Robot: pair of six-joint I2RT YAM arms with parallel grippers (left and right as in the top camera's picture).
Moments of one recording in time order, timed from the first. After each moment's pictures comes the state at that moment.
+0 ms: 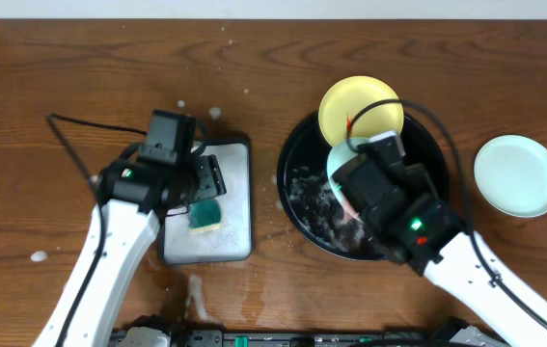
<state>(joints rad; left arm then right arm) -0.23 1.27 1.10 -1.00 0.02 -0.49 0.73 1.25 1.04 -0.93 0.81 0.21</state>
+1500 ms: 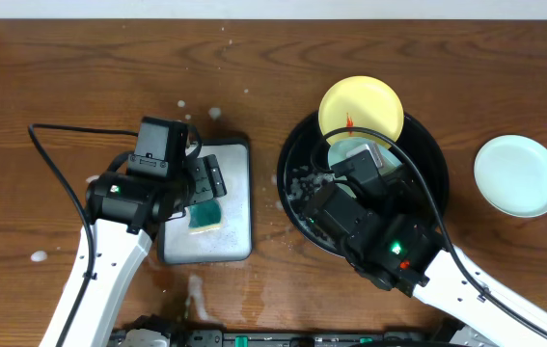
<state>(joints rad) -0.23 1.19 1.10 -1.01 0.03 -0.48 0.91 1.25 1.04 -0.96 1.10 0.14</state>
